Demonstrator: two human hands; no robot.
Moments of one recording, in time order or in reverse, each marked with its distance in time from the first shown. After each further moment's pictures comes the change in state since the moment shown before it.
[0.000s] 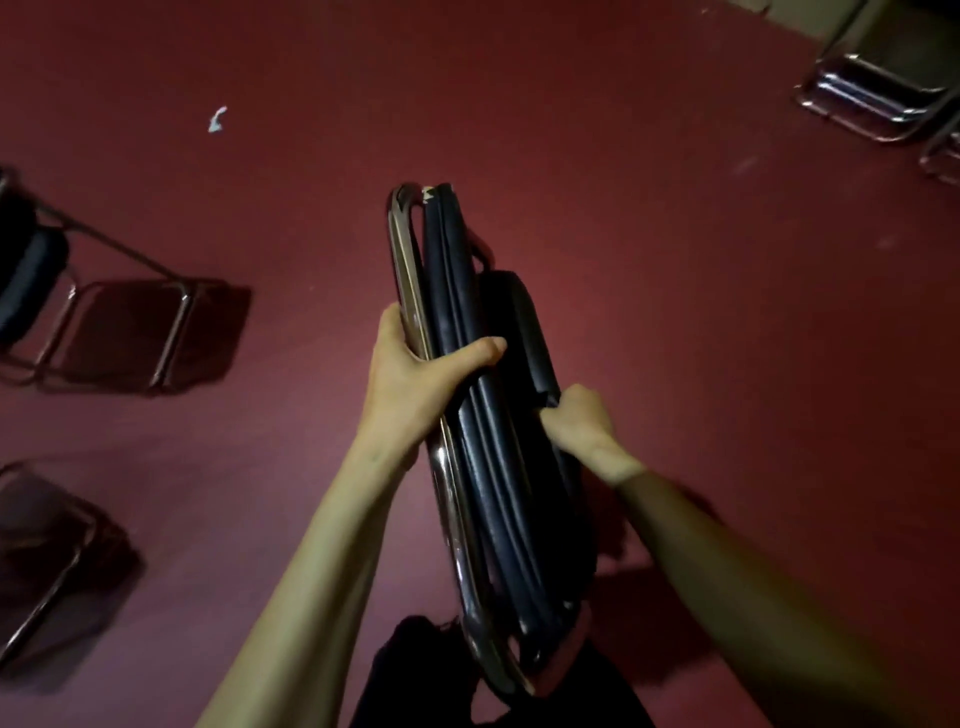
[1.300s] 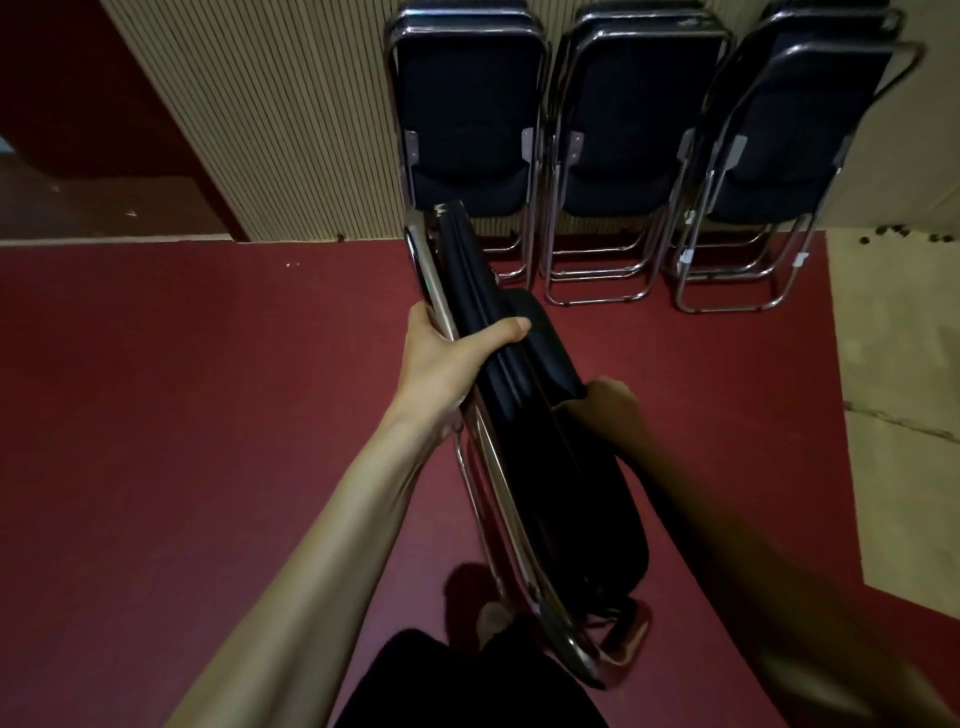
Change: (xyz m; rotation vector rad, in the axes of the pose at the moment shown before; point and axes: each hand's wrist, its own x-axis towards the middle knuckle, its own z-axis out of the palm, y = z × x) left_hand 0.569 0.414 0.731 -0.021 -0.872 0.069; right_hand 0.529 0.072 -0.722 0.340 0.596 0.539
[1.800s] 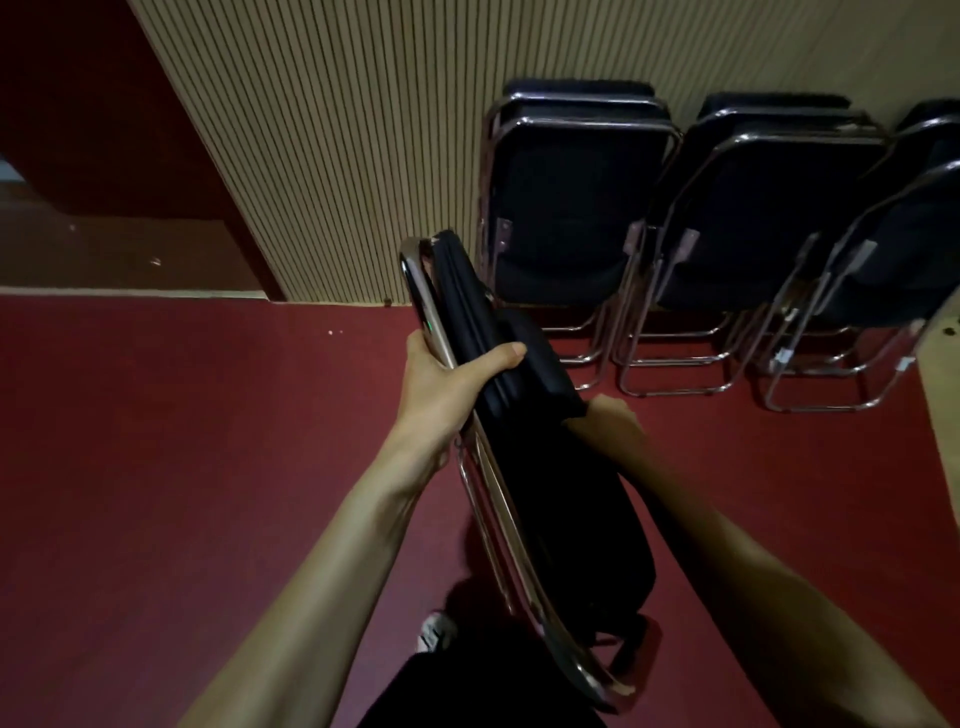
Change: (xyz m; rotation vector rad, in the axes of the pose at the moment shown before) left_hand 0.357 0.102 -0.183 -0.027 0.030 -0.007; right_hand 0.258 -0.320 0.059 -0.049 -0.020 -0.008
